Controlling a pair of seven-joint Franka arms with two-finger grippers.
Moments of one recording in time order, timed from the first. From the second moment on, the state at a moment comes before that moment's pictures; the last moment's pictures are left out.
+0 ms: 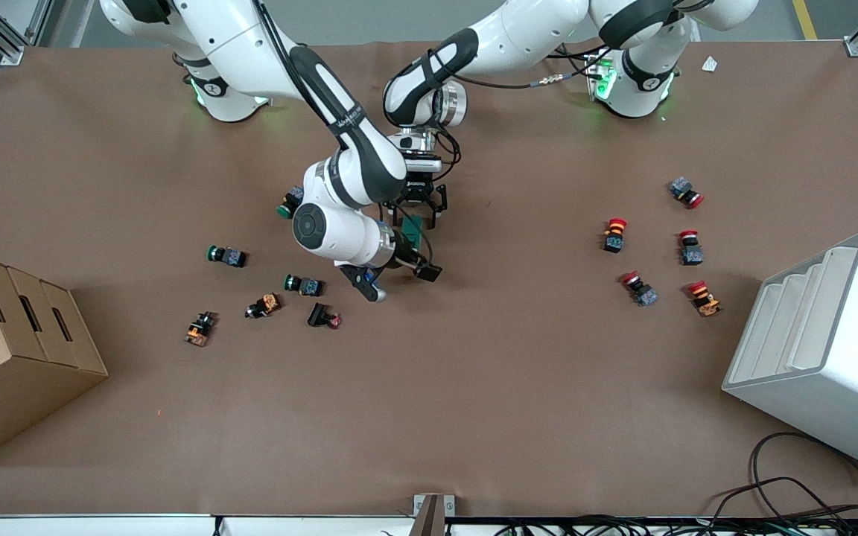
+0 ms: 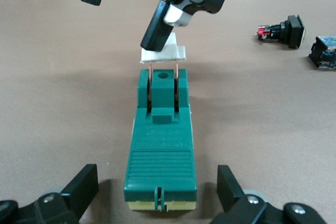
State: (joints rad) left arm -0.79 0.86 -0.50 -1.87 1.86 1.99 -2.48; right arm 0.71 0.64 -0.03 -1.72 0.82 2.40 0.86
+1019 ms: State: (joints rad) left arm -0.79 0.86 -0.50 -1.87 1.86 1.99 -2.48; right arm 0.62 0.72 -0.05 -1.60 0.58 2.24 0.85
